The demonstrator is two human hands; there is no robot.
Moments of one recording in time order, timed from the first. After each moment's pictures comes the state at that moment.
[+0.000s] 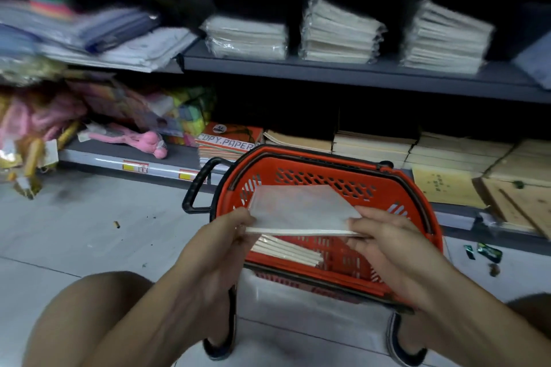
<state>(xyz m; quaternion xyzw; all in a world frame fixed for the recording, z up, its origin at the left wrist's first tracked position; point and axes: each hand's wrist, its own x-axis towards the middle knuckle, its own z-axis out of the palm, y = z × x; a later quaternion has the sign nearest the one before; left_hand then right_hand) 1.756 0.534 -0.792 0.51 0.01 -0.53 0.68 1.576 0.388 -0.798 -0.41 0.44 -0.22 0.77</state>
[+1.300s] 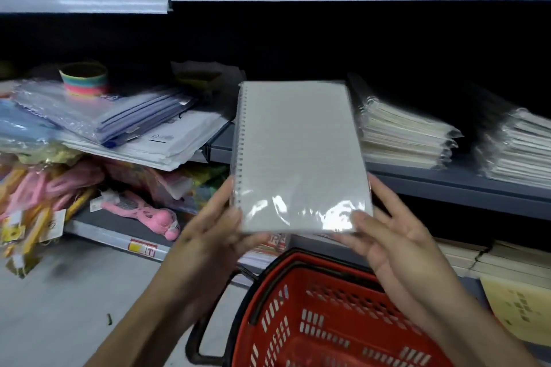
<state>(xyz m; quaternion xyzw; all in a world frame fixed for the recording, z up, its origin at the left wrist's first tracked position) 1.933 0.436 -0.739 0.46 -0.25 -0.38 0.76 1.755 0.282 -0.723 -0.48 0.20 -0.32 0.79</state>
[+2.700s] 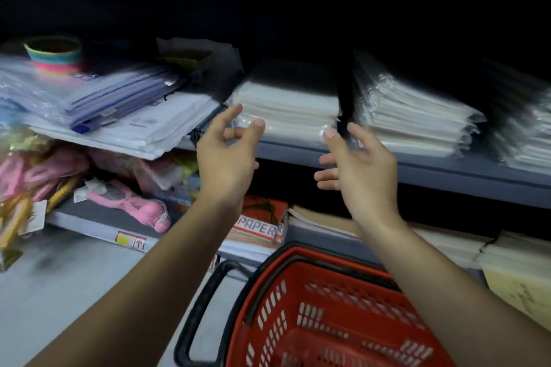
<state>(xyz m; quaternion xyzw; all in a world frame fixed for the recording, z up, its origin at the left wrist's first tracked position) 1.978 0.332 -0.718 0.64 -0.21 -0.10 0.73 1.850 0.239 -0.726 -0.58 0.35 -0.43 0.59</state>
